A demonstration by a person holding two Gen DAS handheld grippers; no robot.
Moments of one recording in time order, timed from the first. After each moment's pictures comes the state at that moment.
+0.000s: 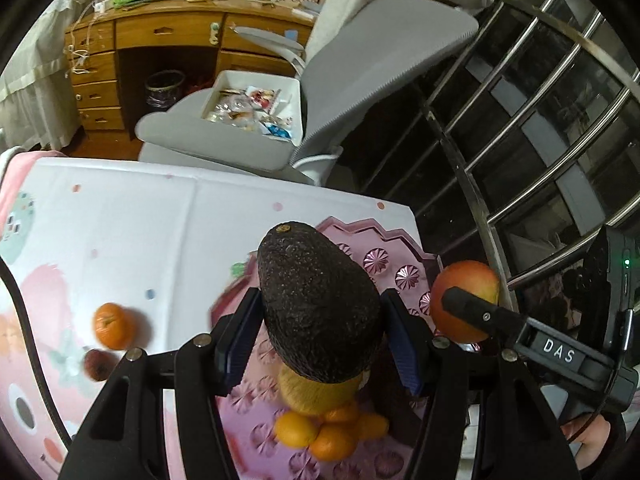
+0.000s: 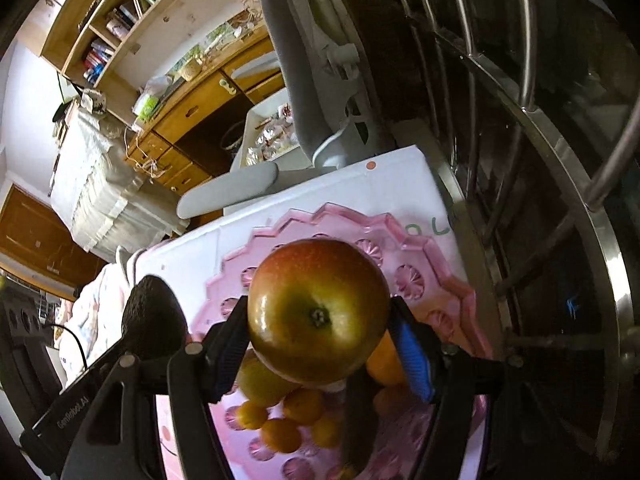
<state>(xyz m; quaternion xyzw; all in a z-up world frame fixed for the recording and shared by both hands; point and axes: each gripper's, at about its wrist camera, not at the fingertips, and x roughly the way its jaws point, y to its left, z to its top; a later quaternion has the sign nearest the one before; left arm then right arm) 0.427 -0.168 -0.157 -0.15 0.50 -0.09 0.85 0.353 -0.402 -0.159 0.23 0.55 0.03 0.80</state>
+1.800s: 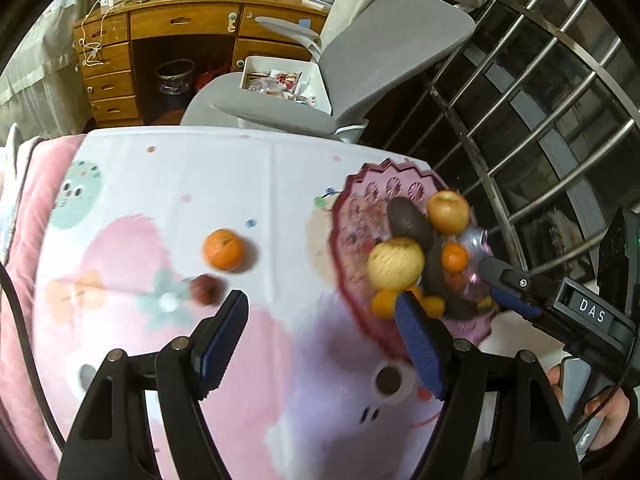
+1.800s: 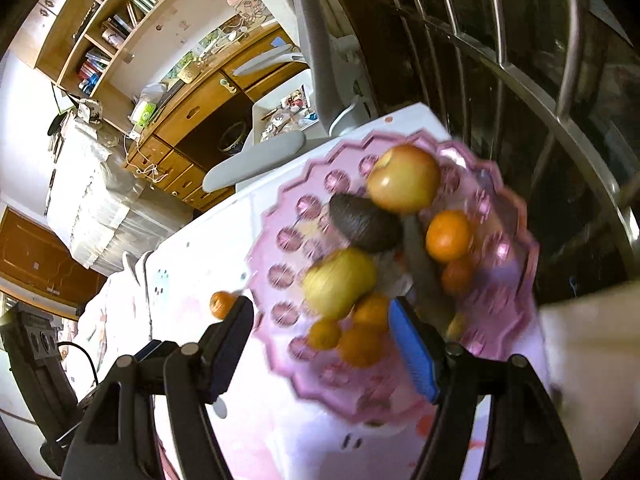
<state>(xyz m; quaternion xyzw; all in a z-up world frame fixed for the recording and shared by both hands) 0.322 -0.047 -0.125 -0.12 0.53 -0.11 0.84 0.259 -0.306 -0.113 0.27 0.54 -0.01 0.80</state>
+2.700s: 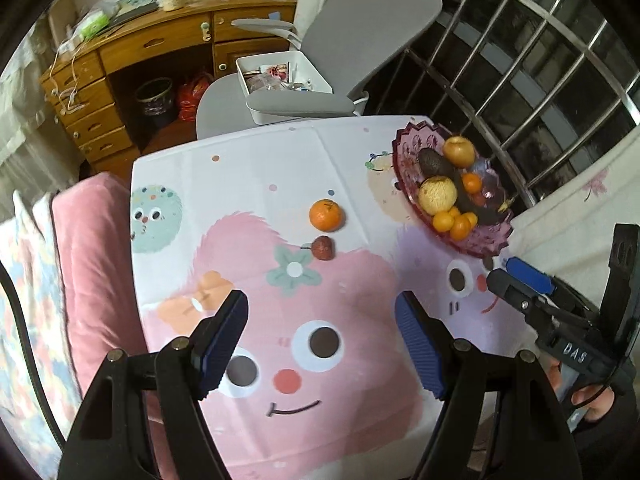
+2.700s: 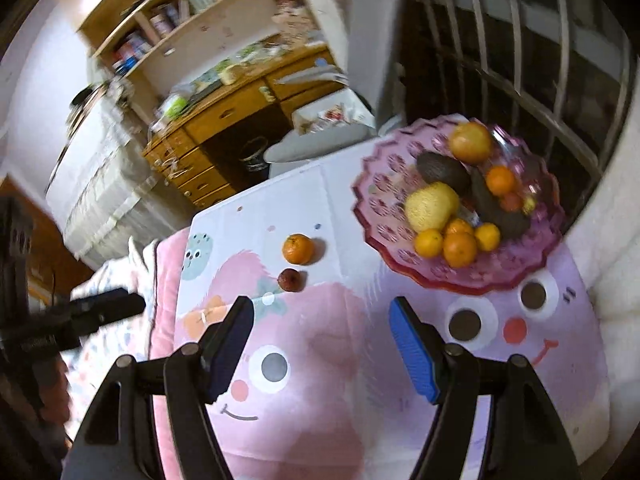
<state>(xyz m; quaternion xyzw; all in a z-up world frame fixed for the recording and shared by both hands) 0.295 0.085 -0.074 0.01 0.55 -0.18 0.81 0.185 -0.150 -0.082 0.18 0.47 -0.01 0.86</state>
